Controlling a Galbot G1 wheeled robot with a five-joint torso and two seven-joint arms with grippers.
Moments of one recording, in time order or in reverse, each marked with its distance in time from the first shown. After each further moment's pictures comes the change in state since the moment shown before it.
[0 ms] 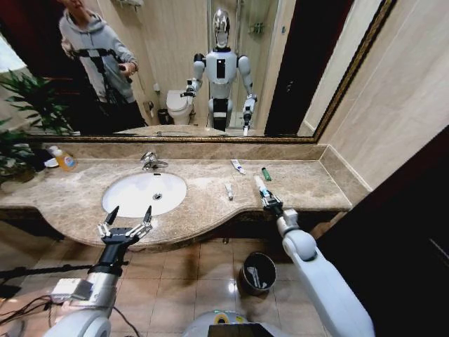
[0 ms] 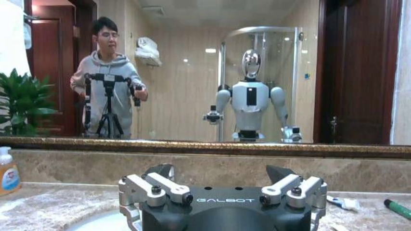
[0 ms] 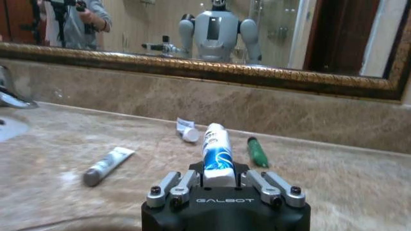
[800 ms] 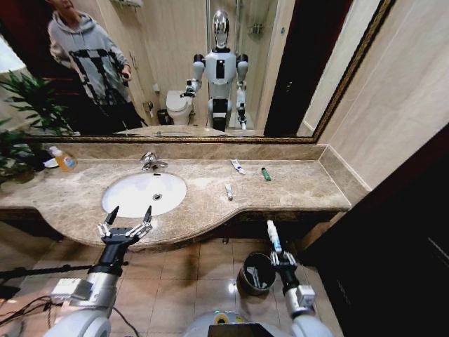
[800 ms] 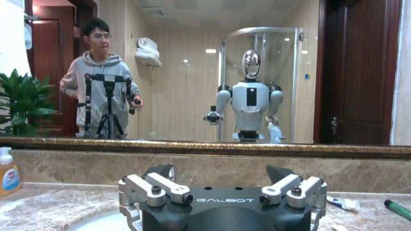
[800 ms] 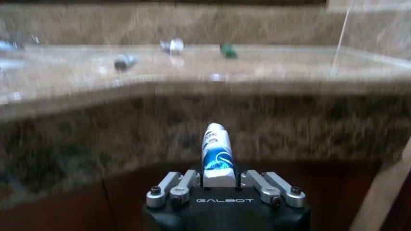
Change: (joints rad) left arm 0.000 0.000 0.000 0.000 0.000 0.000 0.000; right arm -0.533 0.299 0.064 0.036 -0.182 0.235 0.033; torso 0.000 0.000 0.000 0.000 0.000
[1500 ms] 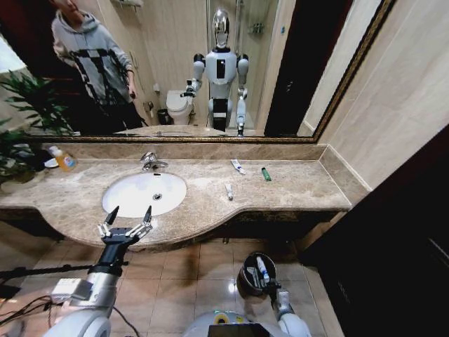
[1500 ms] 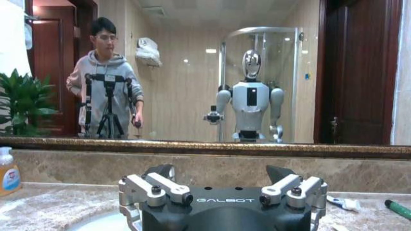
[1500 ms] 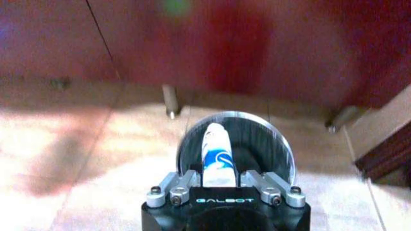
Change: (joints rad) left arm 0.000 0.000 0.000 0.000 0.000 0.000 0.000; right arm 0.374 -0.038 -0.023 -0.753 -0.031 -0.092 -0.127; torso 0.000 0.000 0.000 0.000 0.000
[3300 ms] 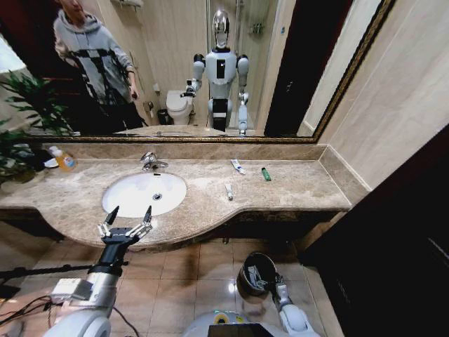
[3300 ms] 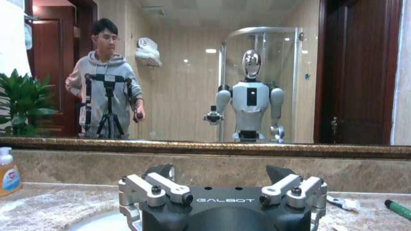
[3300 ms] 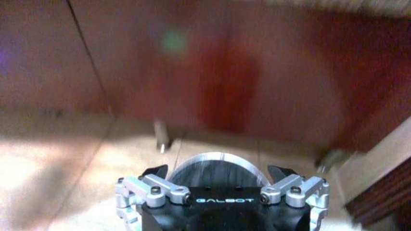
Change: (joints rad) left arm 0.000 0.000 0.000 0.000 0.000 0.000 0.000; right arm -0.021 -0.019 0.050 0.128 -0.022 0.049 -0.032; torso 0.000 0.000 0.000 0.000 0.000
